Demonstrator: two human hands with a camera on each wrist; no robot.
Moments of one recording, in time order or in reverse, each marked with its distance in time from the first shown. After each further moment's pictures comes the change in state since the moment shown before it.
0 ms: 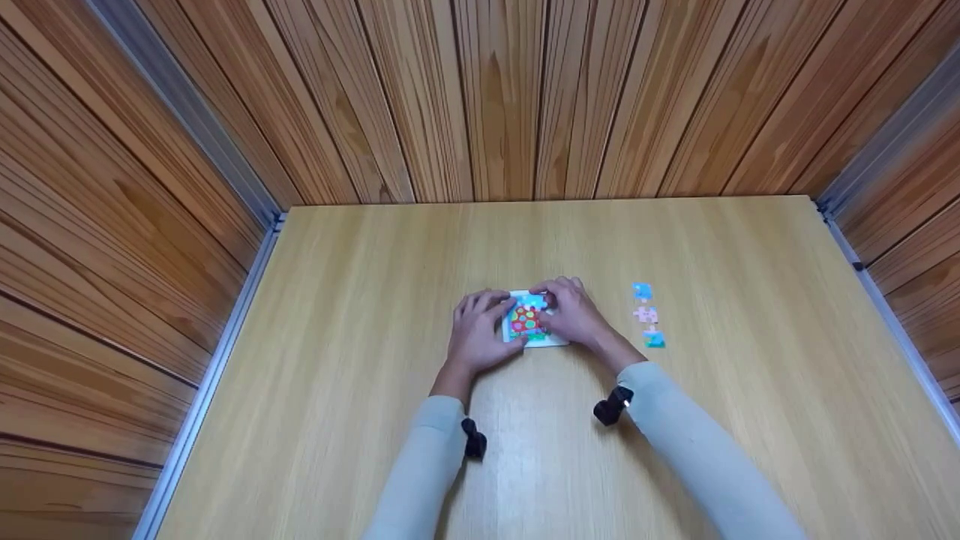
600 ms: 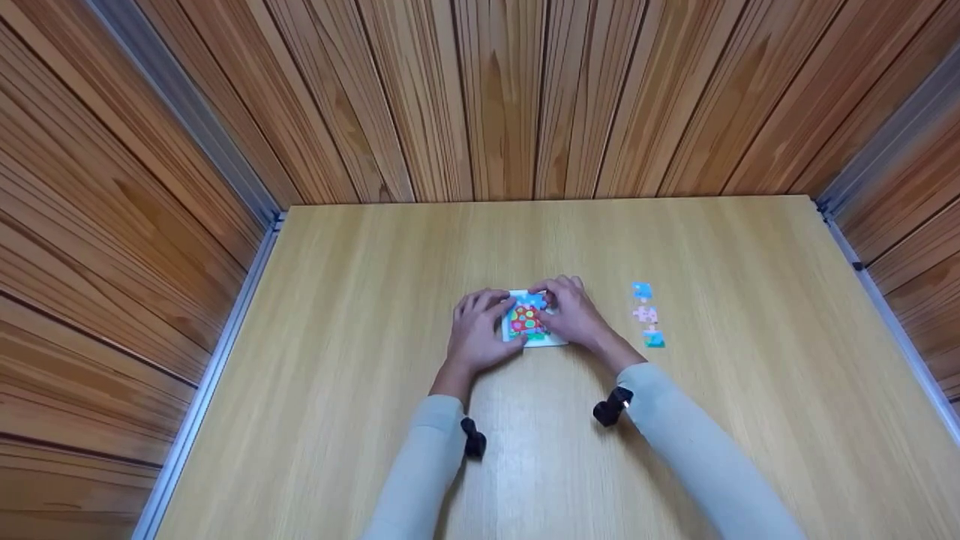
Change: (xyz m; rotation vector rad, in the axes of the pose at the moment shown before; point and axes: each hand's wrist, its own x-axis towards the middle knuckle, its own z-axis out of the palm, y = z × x) left_hand 0.000 0.001 -0.002 0.001 -0.002 -0.004; right_hand 0.007 0.024 0.009 0.030 0.041 -0.082
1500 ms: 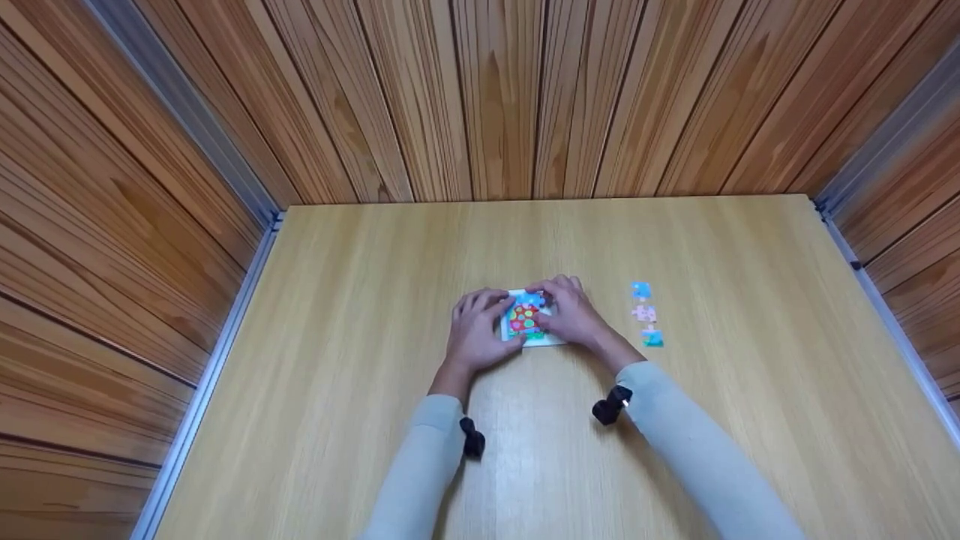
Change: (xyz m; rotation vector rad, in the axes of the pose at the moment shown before) left_hand 0.001 -0.001 0.001 -0.014 0.001 -0.001; right_hand -0.007 -0.028 -0.010 -0.016 -0.102 0.125
